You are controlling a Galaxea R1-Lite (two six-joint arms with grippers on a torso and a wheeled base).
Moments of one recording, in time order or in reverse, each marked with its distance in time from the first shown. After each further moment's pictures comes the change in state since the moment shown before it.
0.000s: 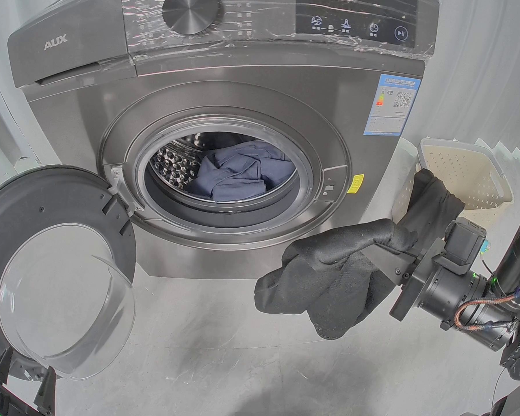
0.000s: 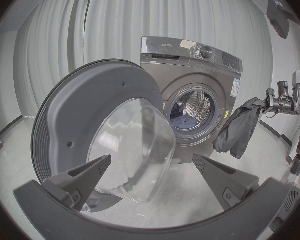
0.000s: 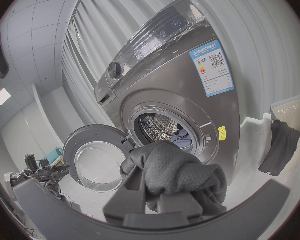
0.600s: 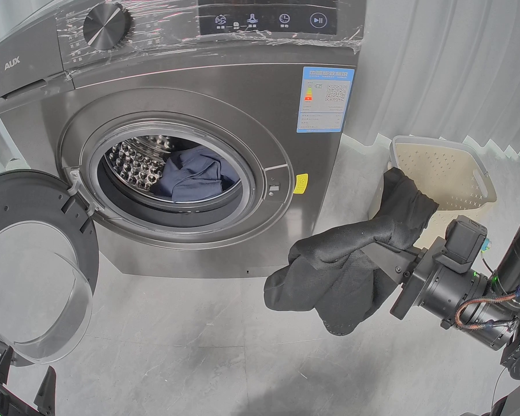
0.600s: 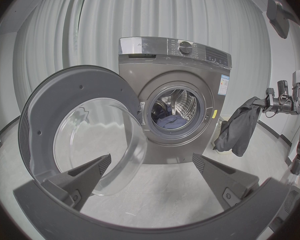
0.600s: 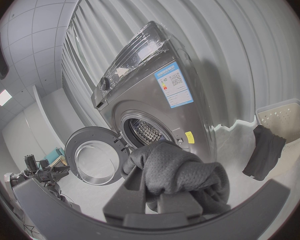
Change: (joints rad) left arm 0.001 0.000 0.000 0.000 0.000 0.000; right arm 0.000 -0.001 -0.005 0.000 0.000 -0.001
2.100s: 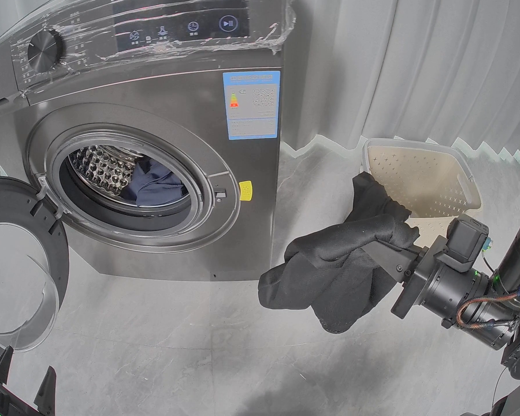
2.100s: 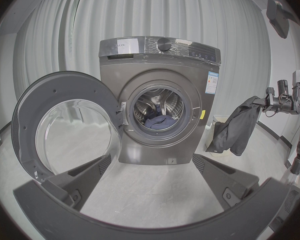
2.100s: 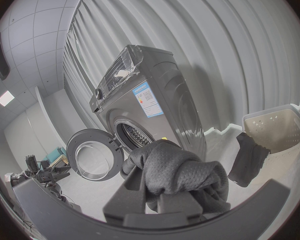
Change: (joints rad) left arm 0.000 0.000 0.000 0.000 -0.001 0.001; right arm 0.002 -0.005 -0.001 -0.002 0.000 -0.002
